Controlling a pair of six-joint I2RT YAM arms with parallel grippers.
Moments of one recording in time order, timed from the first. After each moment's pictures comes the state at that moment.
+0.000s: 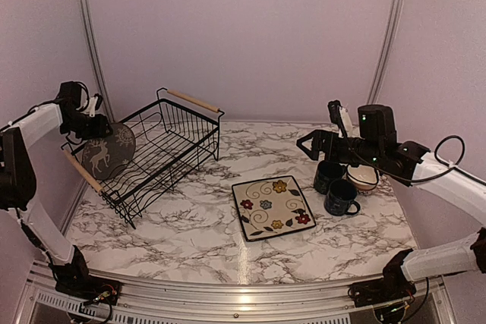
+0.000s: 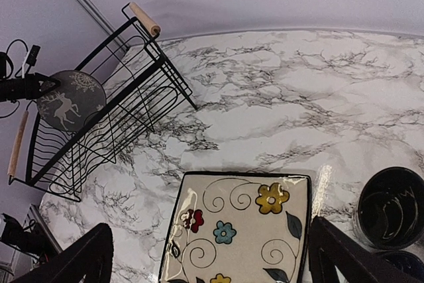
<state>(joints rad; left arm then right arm) 0.17 1.64 1.37 -0.60 0.26 0.06 0.55 1.12 0.92 -0.24 -0.16 0.44</state>
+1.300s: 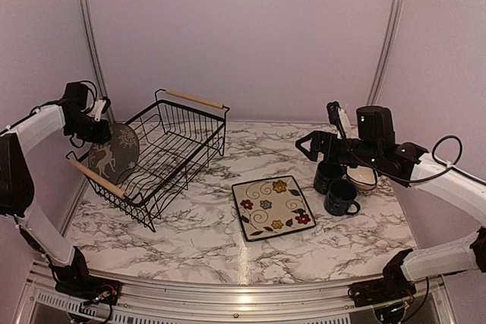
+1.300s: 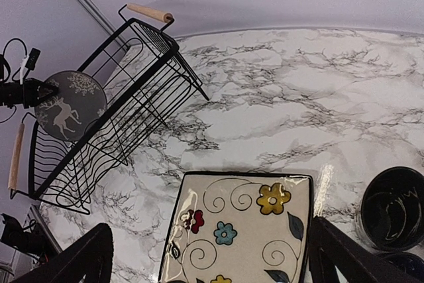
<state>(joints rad) 0.09 1.59 1.33 -0.65 0.13 0.21 0.55 1.13 0.90 -0.22 -0.16 0.45</state>
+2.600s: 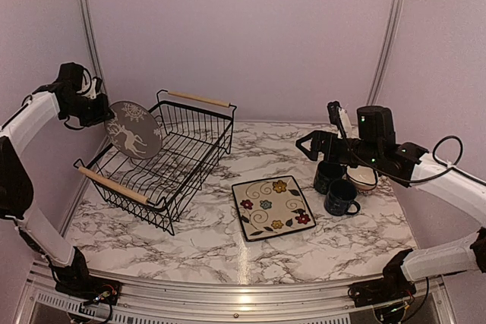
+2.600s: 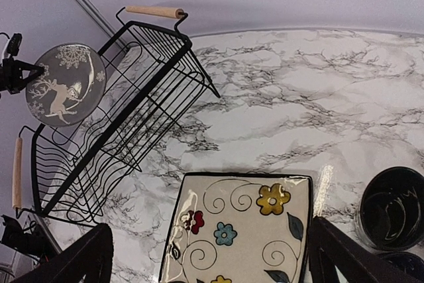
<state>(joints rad) 0.07 1.57 1.51 -0.72 0.27 -0.19 0.55 1.13 0.90 -0.22 -0.16 0.45</state>
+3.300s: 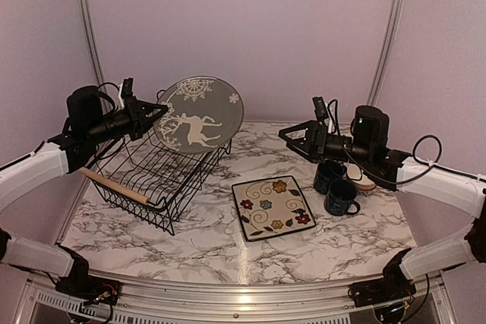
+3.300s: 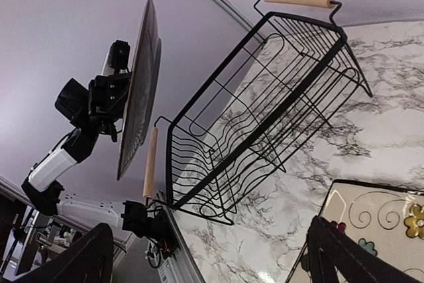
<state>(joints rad) -0.31 1.21 0.92 0.20 0.57 -0.96 0.55 1.22 0.83 0.23 -0.60 0.75</state>
